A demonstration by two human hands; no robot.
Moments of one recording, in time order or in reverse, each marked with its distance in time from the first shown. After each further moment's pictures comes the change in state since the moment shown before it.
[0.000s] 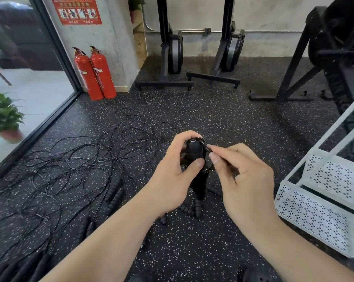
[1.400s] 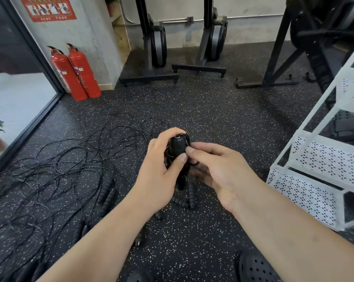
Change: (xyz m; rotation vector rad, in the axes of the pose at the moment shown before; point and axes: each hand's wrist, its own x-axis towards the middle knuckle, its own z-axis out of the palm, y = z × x) left_hand 0.000 -0.008 0.013 0.170 0.103 0.036; right_hand 0.022 -0.007 0.003 0.844 -0.119 1.002
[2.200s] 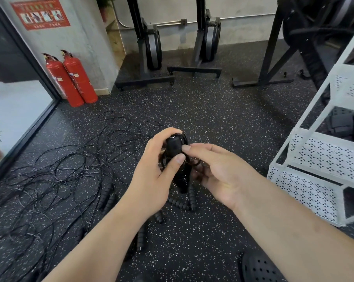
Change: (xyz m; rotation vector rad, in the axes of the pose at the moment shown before) left_hand 0.004 -0.006 -0.006 -0.088 -0.028 0.045; right_hand 0.008 -0.003 -0.002 0.069 -0.119 0.075
